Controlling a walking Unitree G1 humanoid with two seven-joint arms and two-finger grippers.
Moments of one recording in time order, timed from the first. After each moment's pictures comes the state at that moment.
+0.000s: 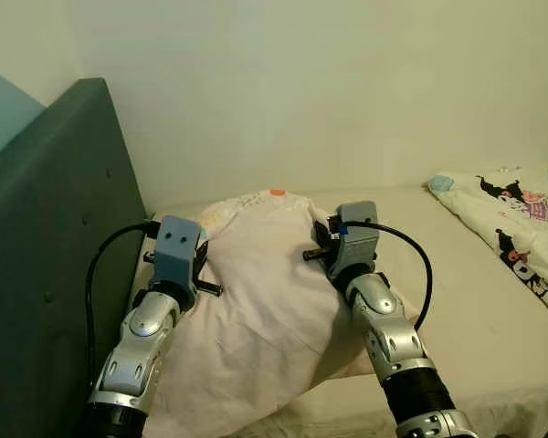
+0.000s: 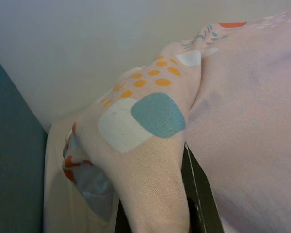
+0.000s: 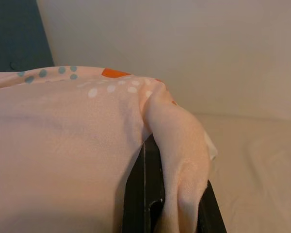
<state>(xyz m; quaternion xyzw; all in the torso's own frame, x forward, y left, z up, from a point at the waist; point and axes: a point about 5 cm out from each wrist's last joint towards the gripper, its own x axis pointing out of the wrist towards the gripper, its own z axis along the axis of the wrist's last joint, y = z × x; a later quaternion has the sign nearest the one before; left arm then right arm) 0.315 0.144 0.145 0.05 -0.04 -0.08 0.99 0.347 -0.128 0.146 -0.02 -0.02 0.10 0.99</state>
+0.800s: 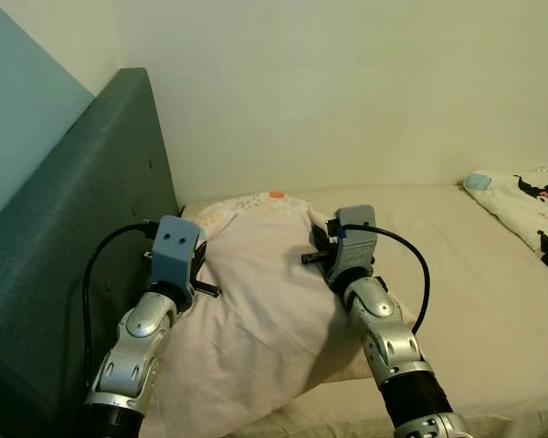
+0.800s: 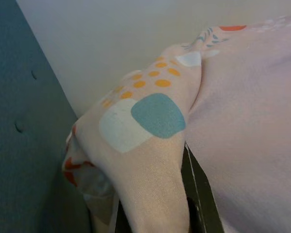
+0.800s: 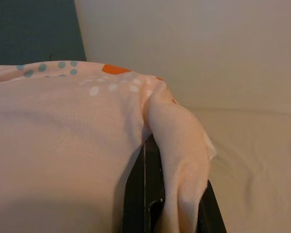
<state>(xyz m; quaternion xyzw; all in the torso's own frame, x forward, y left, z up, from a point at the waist) 0.314 0.149 0.146 0.07 -0.04 -0.08 0.99 0.346 -0.124 0.140 -0.01 -0.01 0.10 0.99</state>
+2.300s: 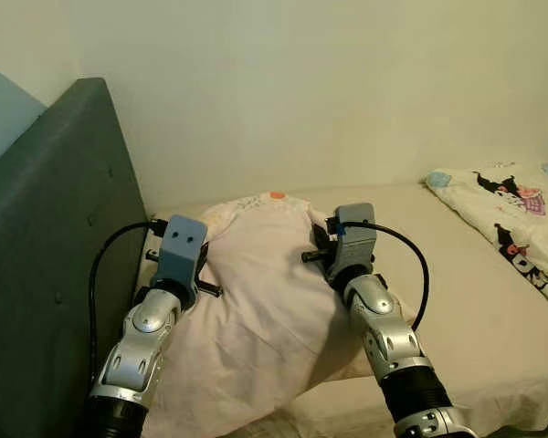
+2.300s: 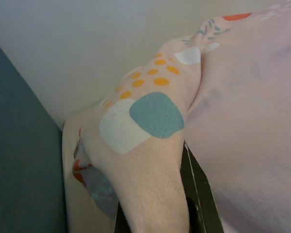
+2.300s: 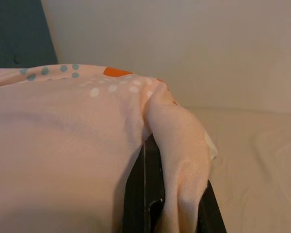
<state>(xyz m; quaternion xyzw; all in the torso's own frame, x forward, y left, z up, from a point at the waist) 0.319 0.144 0.143 0.09 -0.03 -0.07 0.99 0.349 -0.126 0.141 -0.02 -0.01 0.10 0.99</state>
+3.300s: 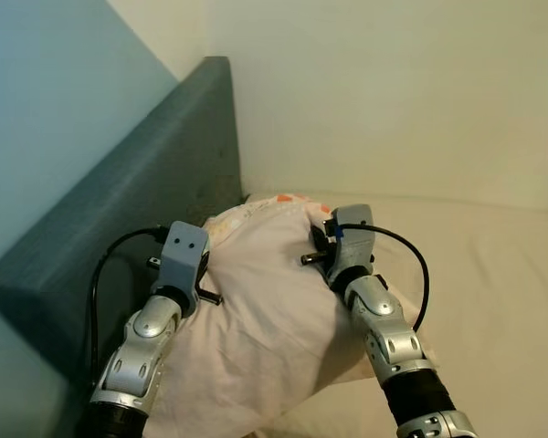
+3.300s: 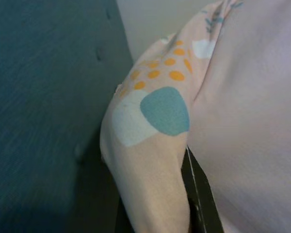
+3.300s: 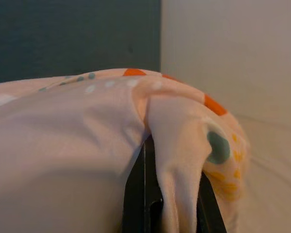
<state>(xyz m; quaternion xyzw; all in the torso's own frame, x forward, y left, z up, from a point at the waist) 0.315 0.142 0.132 0.09 0.01 -0.08 0.99 0.345 -0.127 0.139 -0.03 -0.01 0.11 0.99</state>
